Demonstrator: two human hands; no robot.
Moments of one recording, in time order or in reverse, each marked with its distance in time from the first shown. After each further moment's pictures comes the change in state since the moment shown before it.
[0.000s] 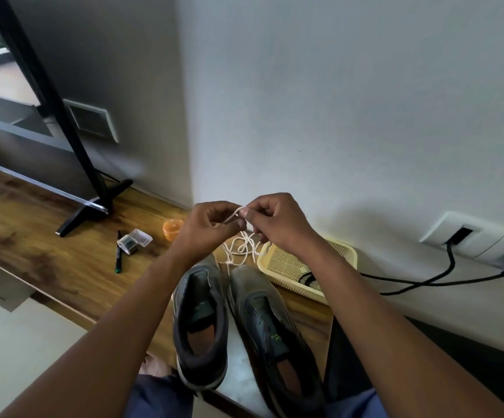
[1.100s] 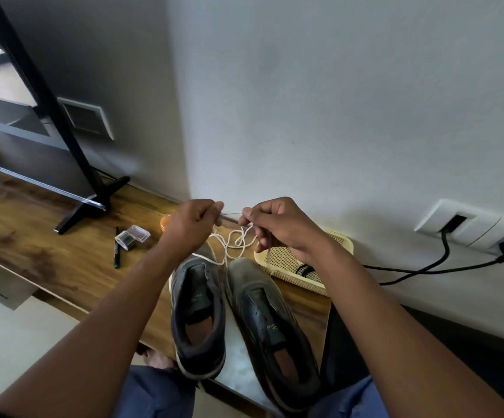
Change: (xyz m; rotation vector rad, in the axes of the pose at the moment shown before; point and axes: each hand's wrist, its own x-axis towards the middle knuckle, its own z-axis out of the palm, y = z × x) left_hand 0.001 -0.009 -0.008 0.451 0.154 -0.090; right_hand -0.020 0.009 -0.011 0.358 -0.210 0.215
